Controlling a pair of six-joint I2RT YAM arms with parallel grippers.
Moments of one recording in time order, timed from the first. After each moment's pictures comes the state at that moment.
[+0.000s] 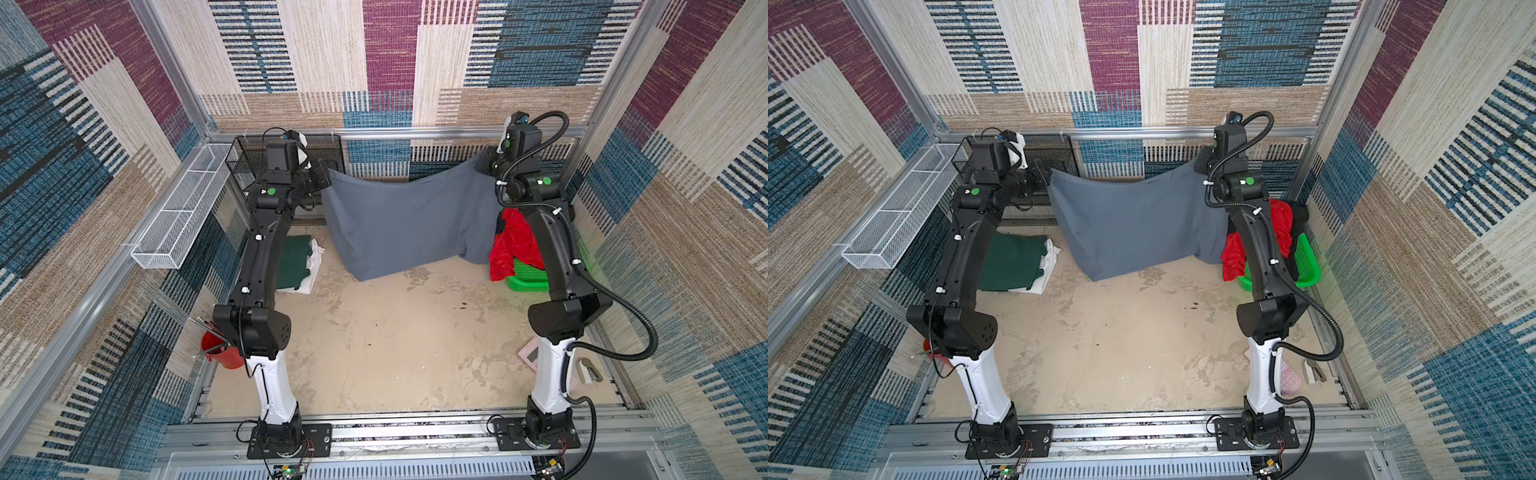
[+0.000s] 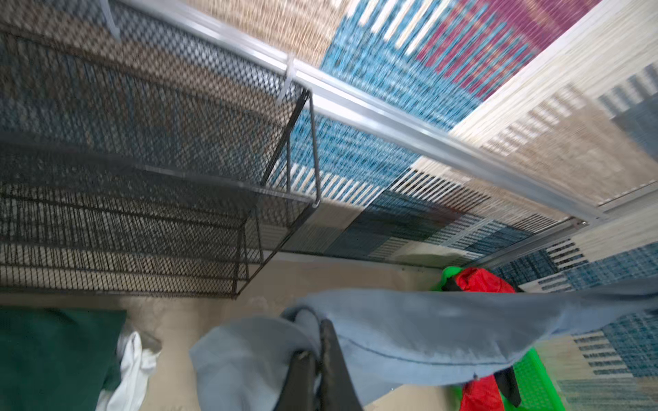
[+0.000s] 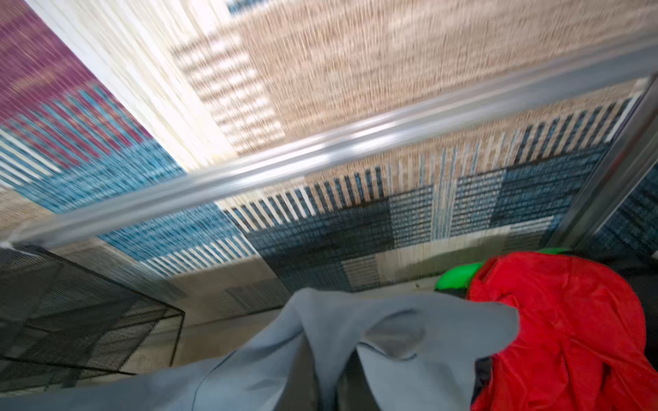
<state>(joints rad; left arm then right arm) -0.10 1.98 2.38 -0.73 0.22 -0.41 0.21 2.07 2.61 -0.79 0.19 0.35</state>
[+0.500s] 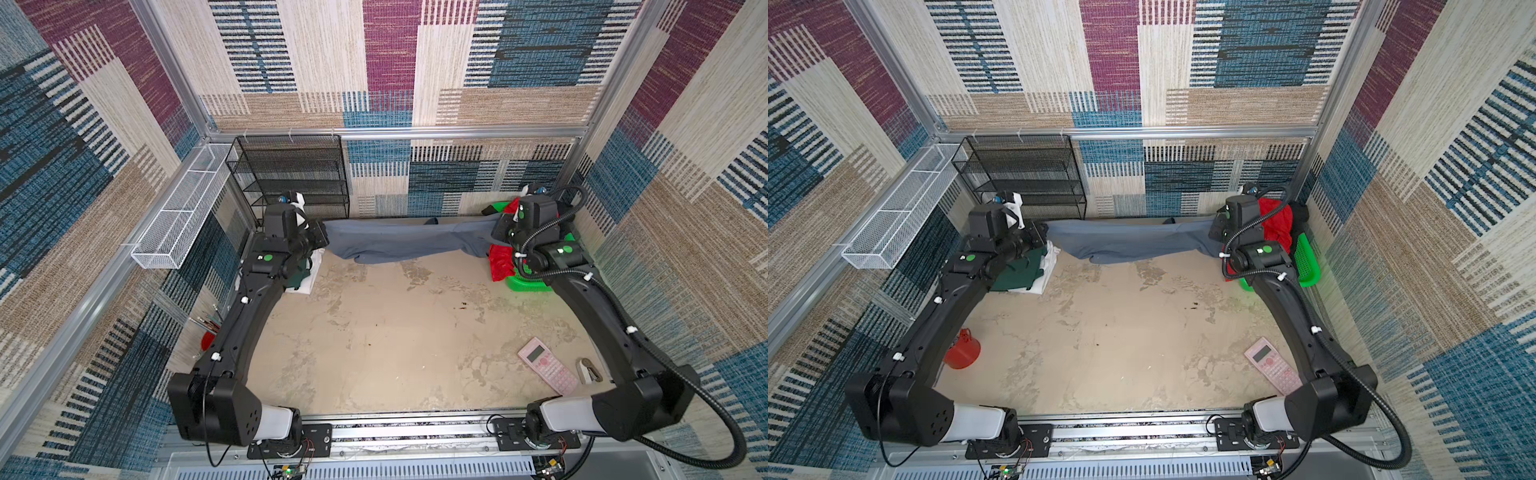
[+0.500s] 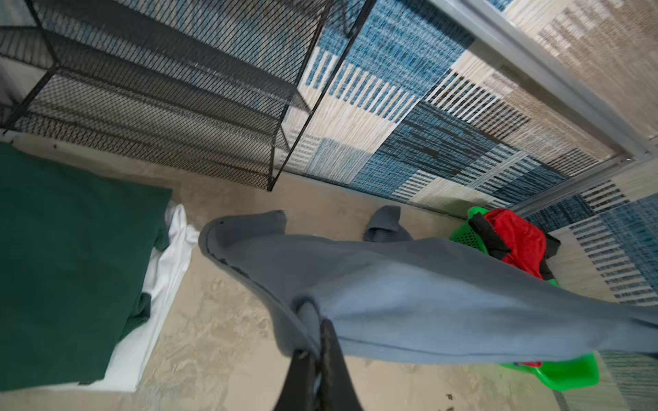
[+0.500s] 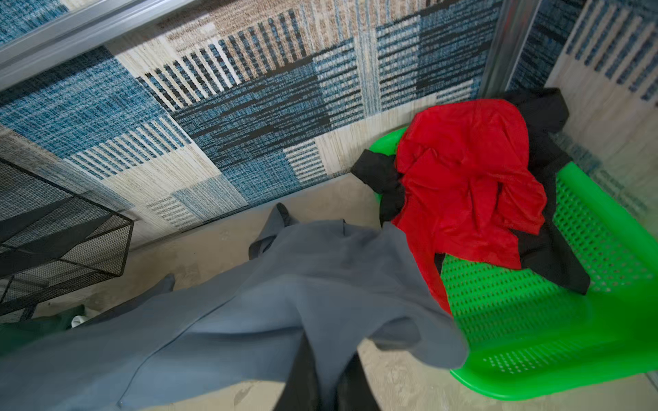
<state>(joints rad) -0.12 1.35 1.28 -0.39 0.13 -0.44 0.23 1.33 1.36 -0.53 0.26 0.46</state>
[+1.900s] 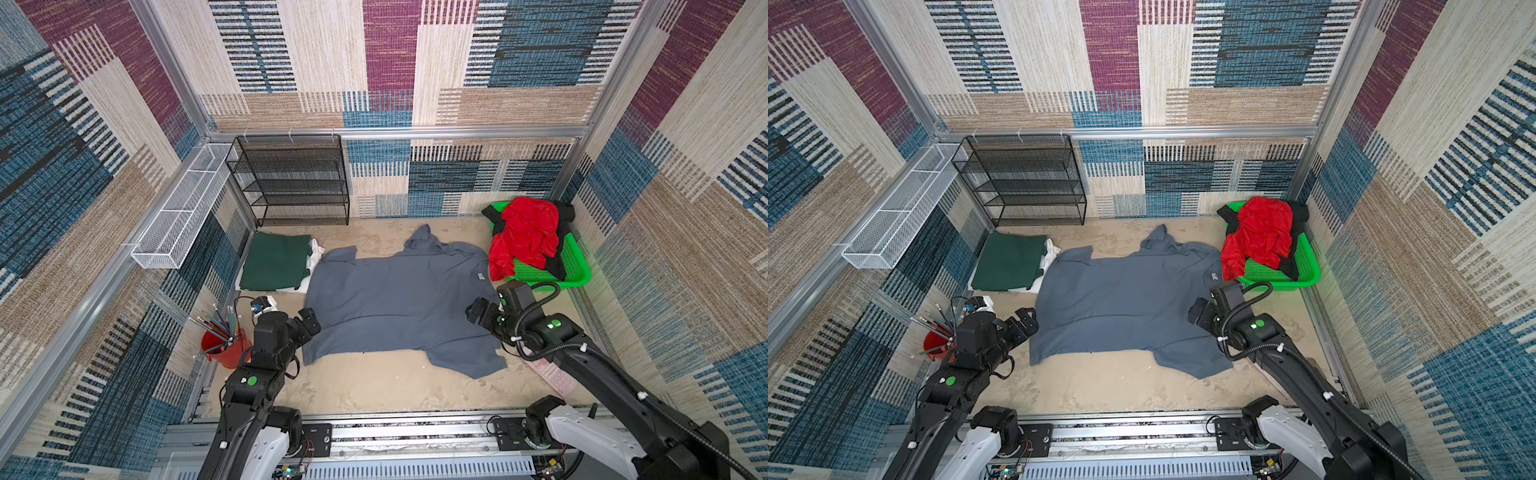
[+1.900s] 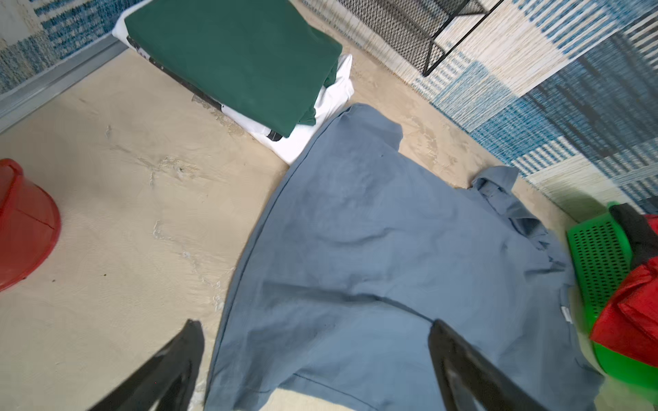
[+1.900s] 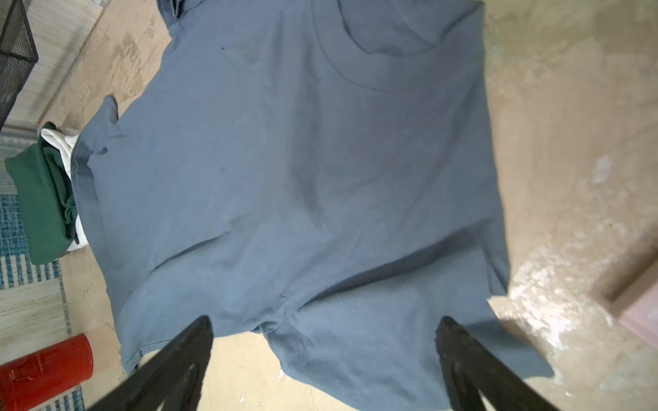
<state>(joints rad) -0.15 0.61 0.56 -0.59 -0.15 -0.66 0.42 1.03 0.77 -0.66 0.00 0.85</state>
